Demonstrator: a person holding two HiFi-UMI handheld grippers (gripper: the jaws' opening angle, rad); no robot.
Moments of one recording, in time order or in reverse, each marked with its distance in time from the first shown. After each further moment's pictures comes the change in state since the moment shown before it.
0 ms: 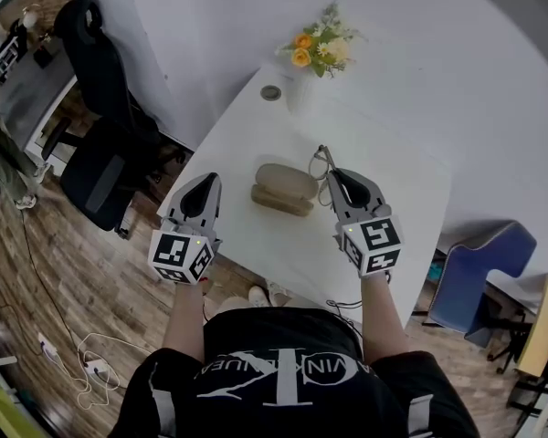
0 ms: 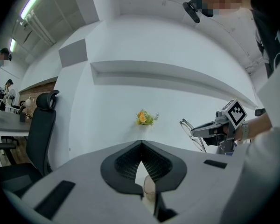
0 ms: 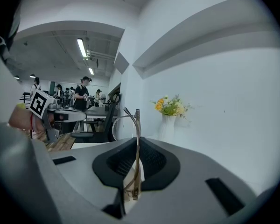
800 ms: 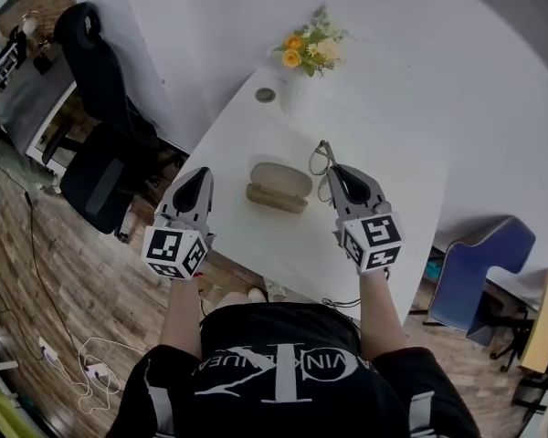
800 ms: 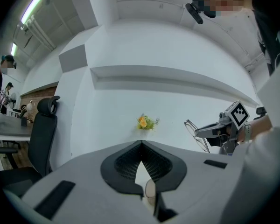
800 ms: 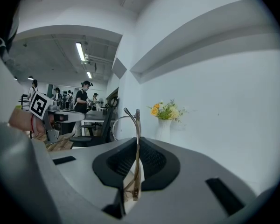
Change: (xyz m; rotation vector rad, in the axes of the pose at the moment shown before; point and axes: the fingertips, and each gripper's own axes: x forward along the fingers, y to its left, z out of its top) left arm -0.006 -0.002 0.020 0.022 -0.036 0.019; right arm -0.019 -0.009 0.012 0.019 -0.054 -0.026
